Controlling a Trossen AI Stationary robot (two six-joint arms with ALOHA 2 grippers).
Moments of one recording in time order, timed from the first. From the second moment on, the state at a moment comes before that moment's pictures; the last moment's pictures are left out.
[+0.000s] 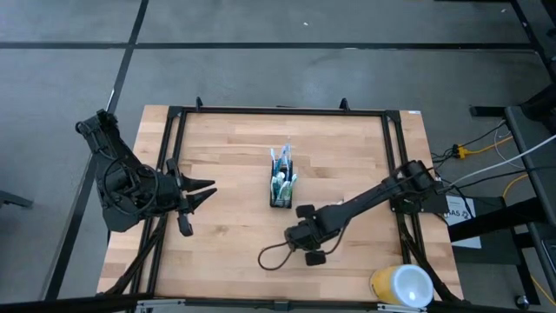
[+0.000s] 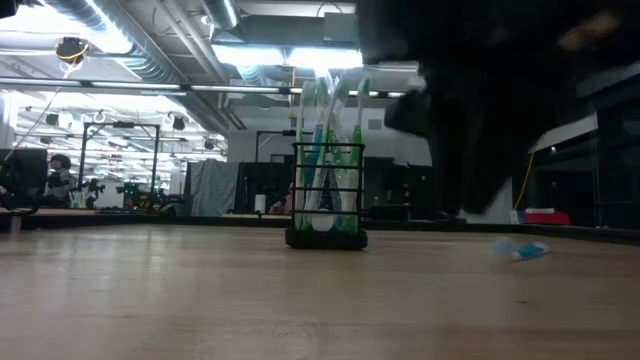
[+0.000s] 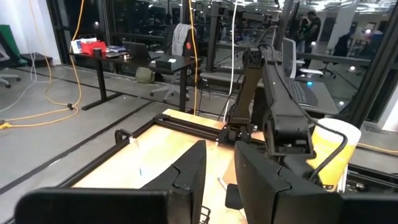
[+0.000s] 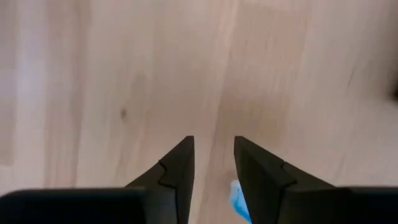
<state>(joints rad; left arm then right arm) -0.92 1.06 1.18 -0.42 -1.30 -0.42 0.44 2.00 1.43 -0.79 0.02 0.26</state>
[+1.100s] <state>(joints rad) -0.92 1.12 1.18 -0.42 -1.31 -0.53 0.44 1.93 1.22 -0.76 0.08 0.03</state>
